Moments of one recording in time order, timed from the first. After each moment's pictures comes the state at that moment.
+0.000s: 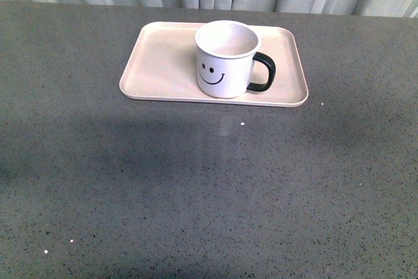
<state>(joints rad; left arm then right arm) 0.00 0.02 0.01 0.00 0.00 -0.01 -0.22 0.97 0.54 -0.05 -0.43 -0.17</state>
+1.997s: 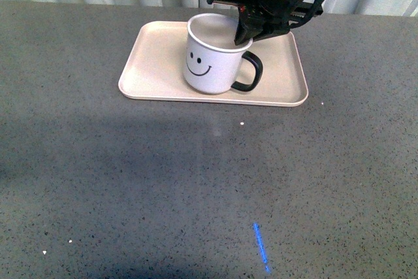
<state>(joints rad) 0.00 0.02 0.01 0.00 0.00 -0.01 0.21 2.33 1.87 -0.53 -0.18 0.10</state>
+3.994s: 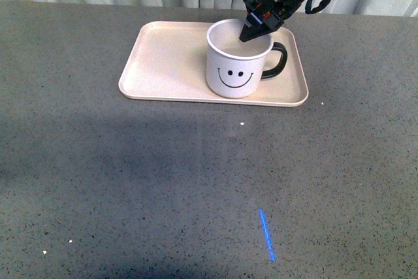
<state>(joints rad) 0.00 0.02 0.01 0.00 0.00 -0.01 0.14 2.46 2.12 -0.75 -0.32 -0.71</state>
